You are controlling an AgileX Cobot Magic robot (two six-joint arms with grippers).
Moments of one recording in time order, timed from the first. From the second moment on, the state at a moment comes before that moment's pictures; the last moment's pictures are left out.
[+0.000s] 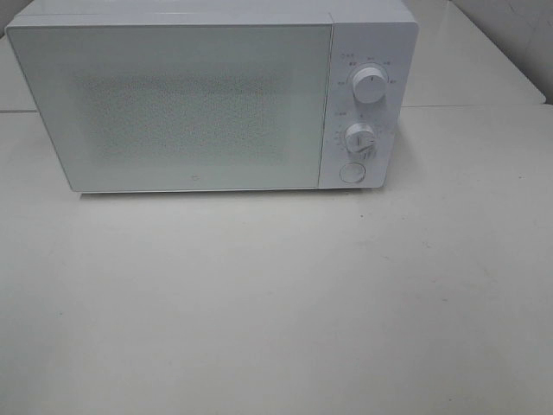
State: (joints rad) left arm 0.06 0.14 -0.52 -0.07 1.07 0.11; right arm 0.06 0.00 -0.50 -0.01 1.00 -0.06
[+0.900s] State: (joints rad) left arm 0.06 0.00 -0.52 -0.08 1.07 0.11; right arm 0.06 0.00 -0.50 -0.01 1.00 -0.06
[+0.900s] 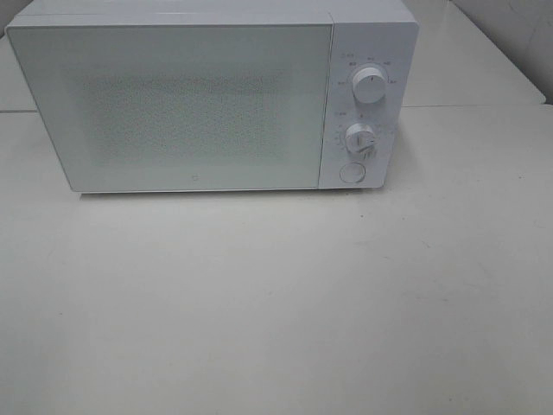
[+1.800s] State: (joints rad) left arm 0.06 0.00 -0.52 -0.08 1.07 0.11; right arm 0.06 0.00 -0.50 -0.01 1.00 -0.06
